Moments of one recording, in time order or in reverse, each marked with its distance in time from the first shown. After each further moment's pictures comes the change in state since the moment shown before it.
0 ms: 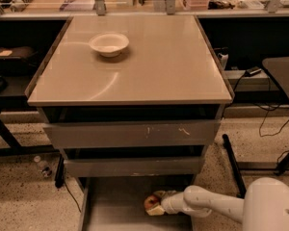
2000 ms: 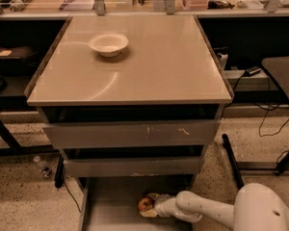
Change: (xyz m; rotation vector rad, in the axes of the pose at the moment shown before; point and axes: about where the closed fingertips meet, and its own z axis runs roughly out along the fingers) arm 0.009 0.005 0.050 0.024 -0.032 -0.022
